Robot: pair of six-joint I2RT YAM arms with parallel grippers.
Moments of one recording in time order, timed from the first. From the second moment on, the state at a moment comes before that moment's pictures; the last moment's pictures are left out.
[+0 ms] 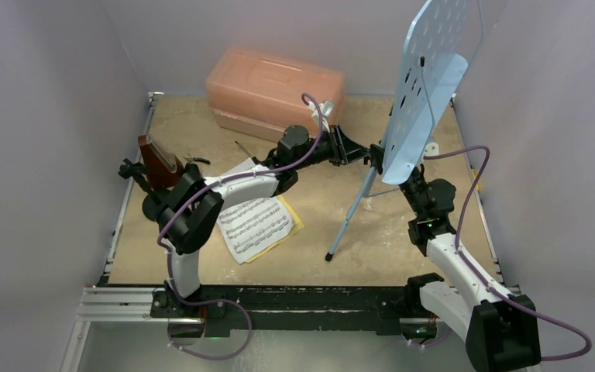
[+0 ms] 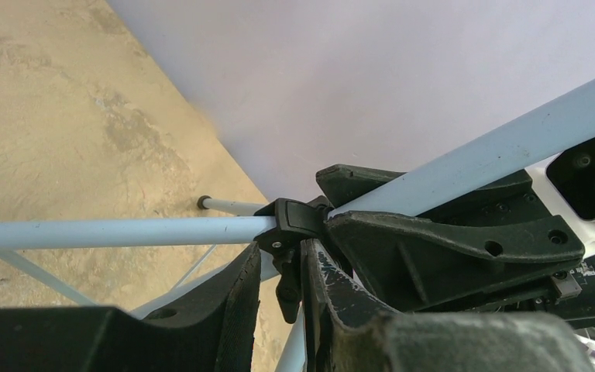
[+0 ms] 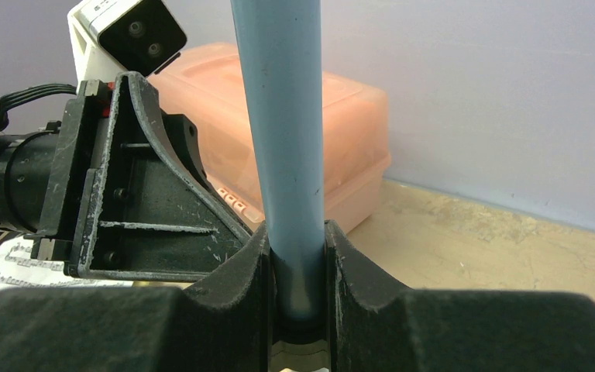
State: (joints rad) left arm -0.77 1.91 1.30 0.68 0.40 -0.92; right arm 0.20 0.93 0.43 0.79 -0.29 0.15
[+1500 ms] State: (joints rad) left arm -0.70 2.01 1.19 1.01 0.51 -1.25; right arm 0.21 0.94 0.44 0.78 -0.31 0.16
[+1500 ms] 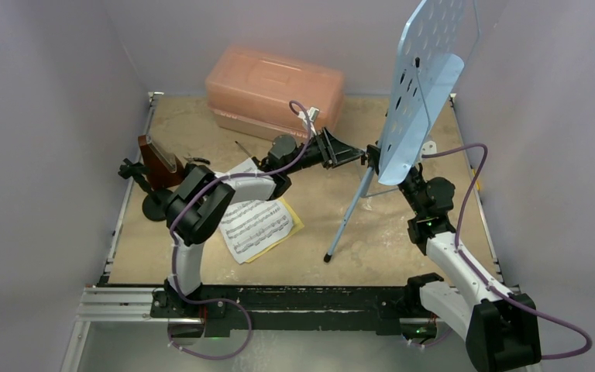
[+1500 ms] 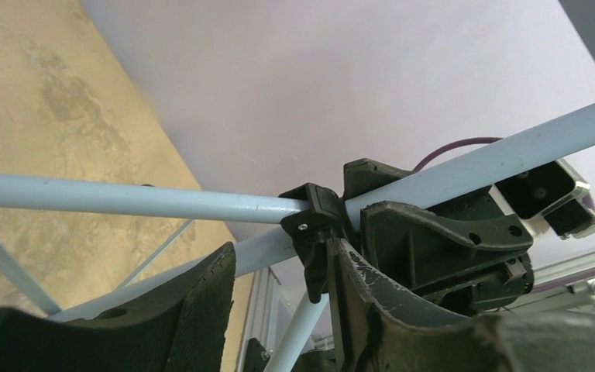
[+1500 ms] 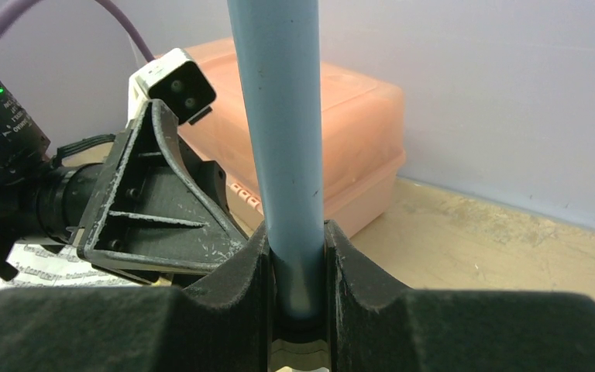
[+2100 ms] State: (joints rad) left arm -0.69 1.87 1.17 0.65 0.39 -0.85; right arm 0.21 0.94 0.44 0.77 -0.31 0.16
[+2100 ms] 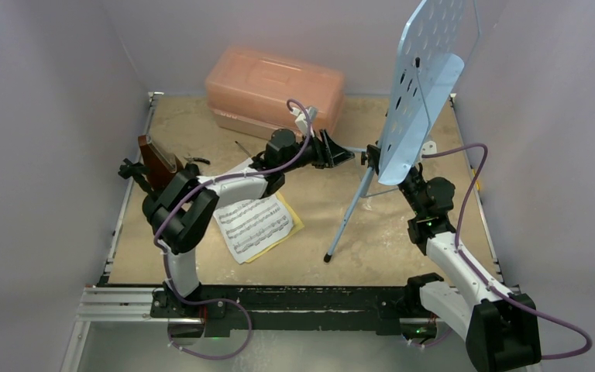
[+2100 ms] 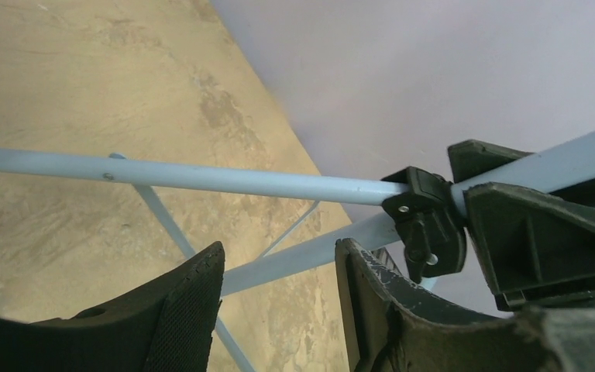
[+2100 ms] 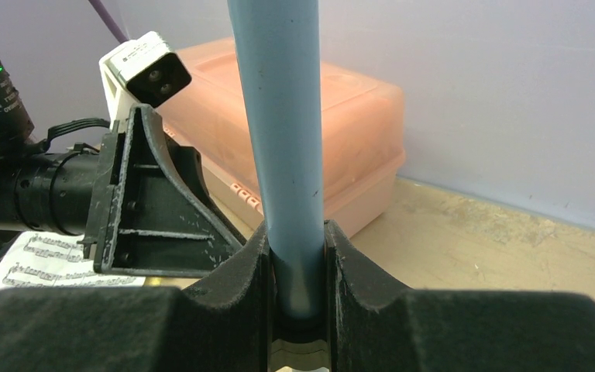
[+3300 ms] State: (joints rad) left arm -0.73 1.89 1.23 0.75 0.42 -0.85; right arm 0.21 0.94 0.44 0.77 -0.31 0.16
